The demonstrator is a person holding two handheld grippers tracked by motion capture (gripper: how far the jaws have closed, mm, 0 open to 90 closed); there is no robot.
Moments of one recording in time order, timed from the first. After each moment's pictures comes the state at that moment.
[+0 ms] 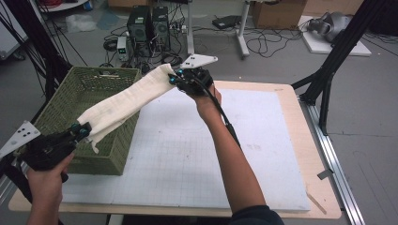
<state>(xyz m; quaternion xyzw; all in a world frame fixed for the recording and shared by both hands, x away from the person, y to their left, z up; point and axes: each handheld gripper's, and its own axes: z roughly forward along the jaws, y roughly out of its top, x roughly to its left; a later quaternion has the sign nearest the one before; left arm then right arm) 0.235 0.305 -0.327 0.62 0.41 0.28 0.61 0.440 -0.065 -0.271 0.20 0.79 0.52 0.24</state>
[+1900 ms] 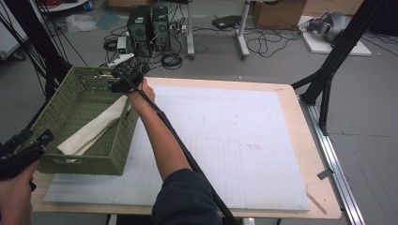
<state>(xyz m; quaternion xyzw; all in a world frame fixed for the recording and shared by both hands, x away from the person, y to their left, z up) 0.215 0.370 -0.338 0.53 0.54 0.36 0.54 0.497 0.132 -0.318 0.22 0.83 0.47 0.21</state>
